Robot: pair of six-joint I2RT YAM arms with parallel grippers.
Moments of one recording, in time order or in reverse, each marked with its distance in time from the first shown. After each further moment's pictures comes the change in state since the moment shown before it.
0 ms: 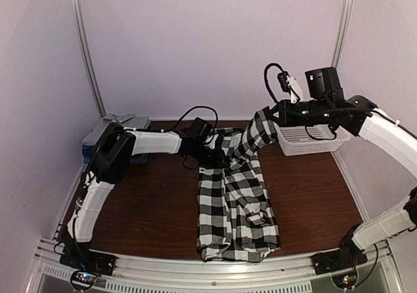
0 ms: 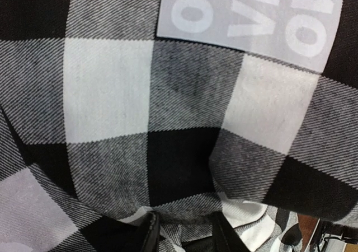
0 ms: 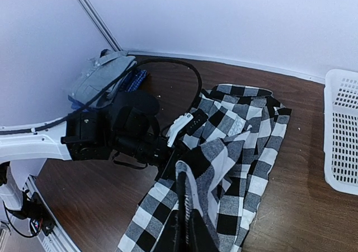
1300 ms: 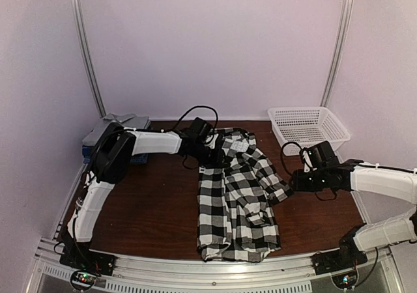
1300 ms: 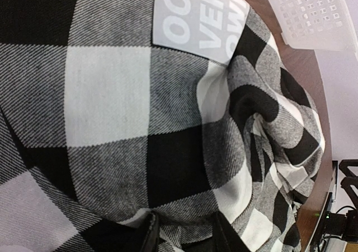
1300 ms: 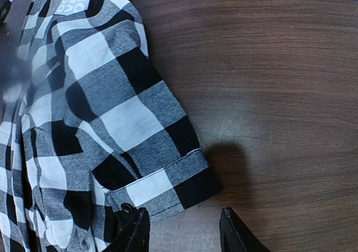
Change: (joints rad) left arm 0.002 0.006 0.002 0.016 0.007 0.000; right arm -0.142 -0.144 -0.760 0.223 0.176 0.159
